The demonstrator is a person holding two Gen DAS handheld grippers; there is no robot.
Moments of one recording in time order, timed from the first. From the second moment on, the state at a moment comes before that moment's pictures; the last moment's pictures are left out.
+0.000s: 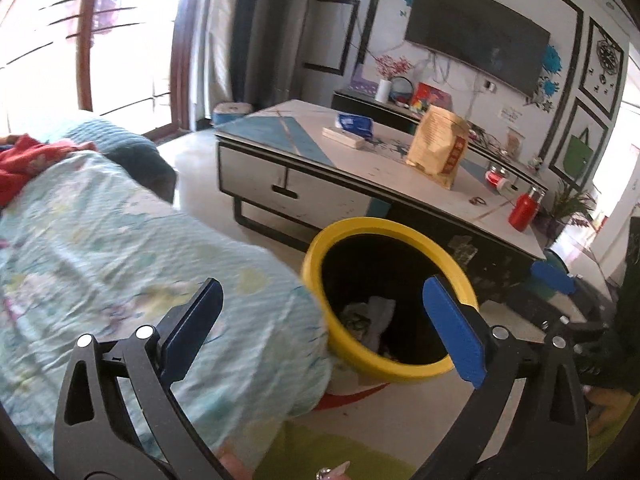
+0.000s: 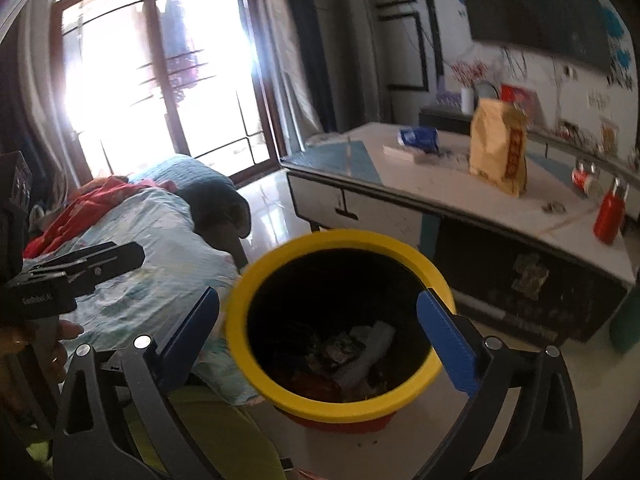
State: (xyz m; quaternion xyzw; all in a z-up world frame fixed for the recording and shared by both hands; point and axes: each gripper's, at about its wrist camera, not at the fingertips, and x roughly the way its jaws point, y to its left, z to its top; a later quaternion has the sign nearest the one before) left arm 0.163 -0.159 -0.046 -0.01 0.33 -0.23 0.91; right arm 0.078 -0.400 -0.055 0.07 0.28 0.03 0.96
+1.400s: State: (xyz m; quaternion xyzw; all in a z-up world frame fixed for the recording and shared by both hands) left arm 0.035 -0.021 -0.018 -0.04 0.18 -0.09 0.98; right arm 0.012 -0.271 -0.030 -0.01 0.10 0.06 0.99
